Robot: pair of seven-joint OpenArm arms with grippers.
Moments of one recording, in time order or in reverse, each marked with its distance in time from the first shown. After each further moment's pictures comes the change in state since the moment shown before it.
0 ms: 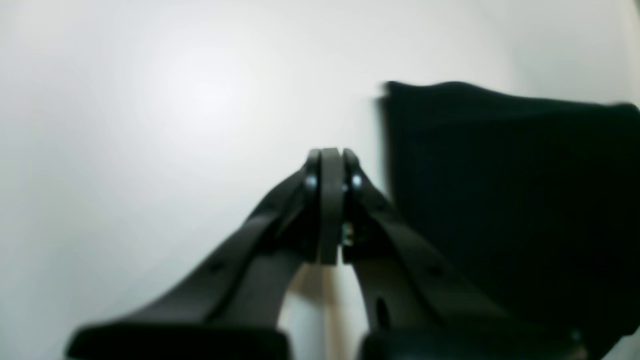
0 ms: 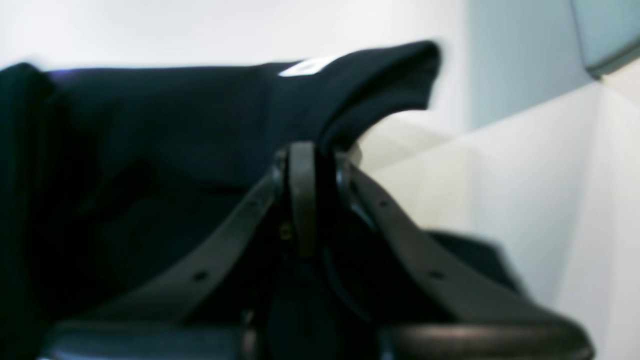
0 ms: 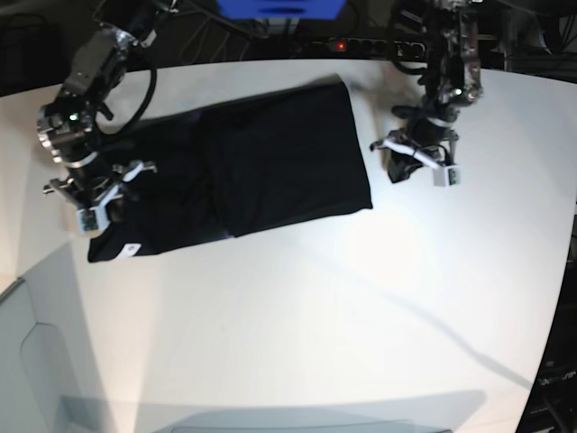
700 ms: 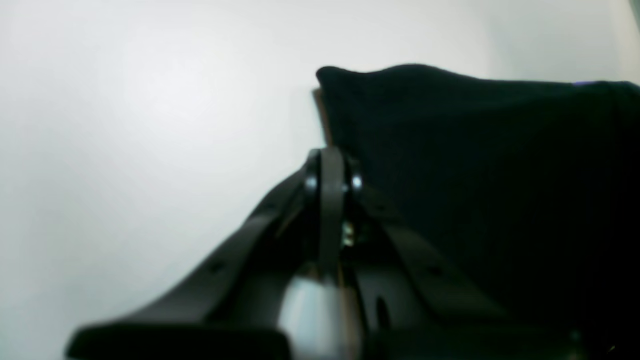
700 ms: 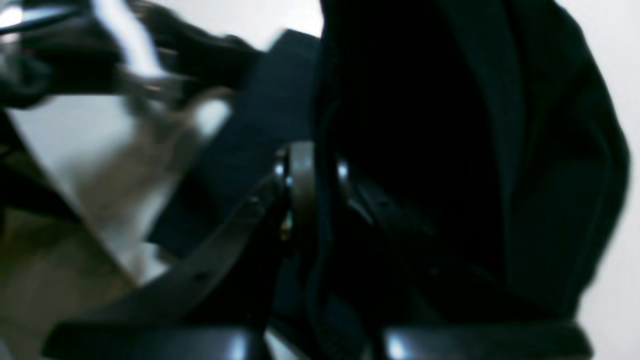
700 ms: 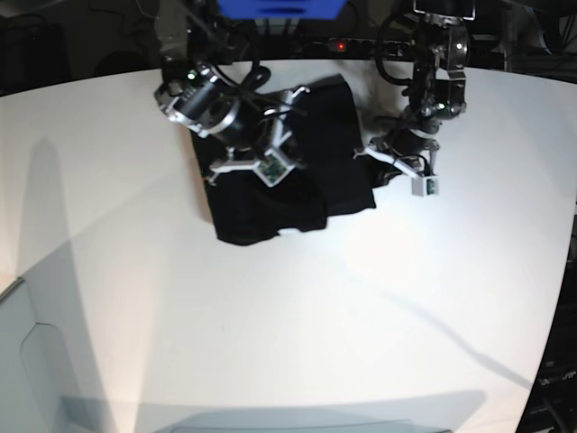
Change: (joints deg) left arm -4.2 -0.3 5.8 -5.2 -0.1 0.6 -0.9; right arm -11.3 -4.4 -41.2 3.9 -0.1 0.0 0.4
